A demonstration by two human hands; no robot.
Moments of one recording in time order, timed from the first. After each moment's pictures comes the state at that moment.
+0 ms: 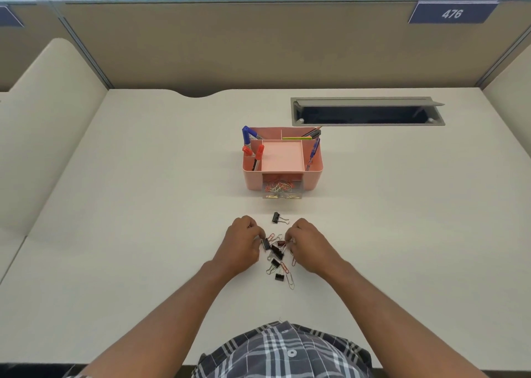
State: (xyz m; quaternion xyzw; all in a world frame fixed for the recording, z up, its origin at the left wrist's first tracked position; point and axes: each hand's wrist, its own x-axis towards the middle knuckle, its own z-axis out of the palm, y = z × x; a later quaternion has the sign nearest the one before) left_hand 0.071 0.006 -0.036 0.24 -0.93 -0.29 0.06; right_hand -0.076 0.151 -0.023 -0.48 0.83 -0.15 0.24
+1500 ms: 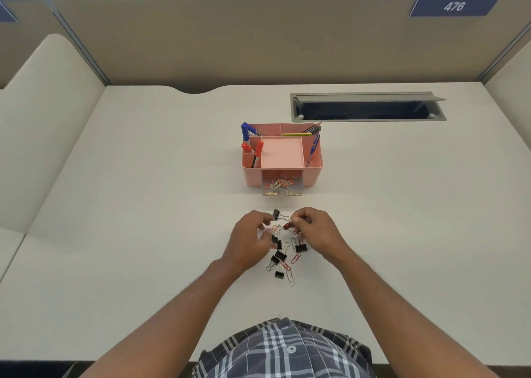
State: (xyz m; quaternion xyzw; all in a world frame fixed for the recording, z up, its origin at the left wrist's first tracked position) left_hand 0.056 0.026 -0.017 0.30 -0.84 -0.42 0.14; right_hand -0.088 0.144 0.005 -0.19 0.80 -0.44 0.37
